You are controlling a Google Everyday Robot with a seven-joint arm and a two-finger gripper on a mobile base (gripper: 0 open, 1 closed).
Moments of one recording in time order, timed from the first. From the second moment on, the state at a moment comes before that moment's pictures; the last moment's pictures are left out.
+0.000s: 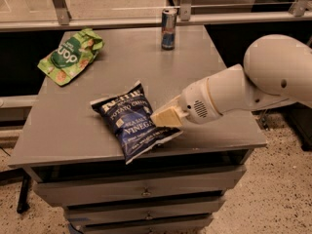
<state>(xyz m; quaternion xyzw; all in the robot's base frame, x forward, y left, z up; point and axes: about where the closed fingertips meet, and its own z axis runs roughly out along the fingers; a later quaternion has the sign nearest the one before) 0.468 -0.010 0.851 -0.43 0.79 0.31 0.29</state>
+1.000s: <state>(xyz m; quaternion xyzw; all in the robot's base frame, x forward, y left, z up) 0.503 -0.023 0.854 -0.41 0.81 0.29 0.31</state>
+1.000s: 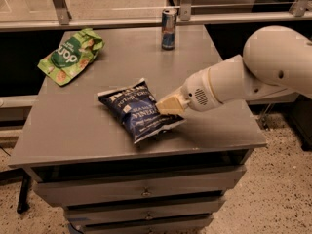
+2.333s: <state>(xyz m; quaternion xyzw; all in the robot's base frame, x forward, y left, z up) 0.566 -0.003 0.891 -0.36 0.82 0.24 0.37</state>
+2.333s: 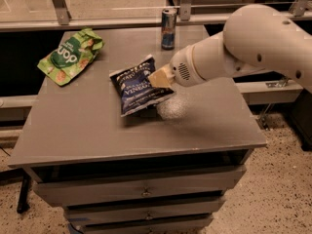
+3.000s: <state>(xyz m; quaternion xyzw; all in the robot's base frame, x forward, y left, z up) 0.615 0.035 0.890 -0.32 0.81 0.22 0.44</state>
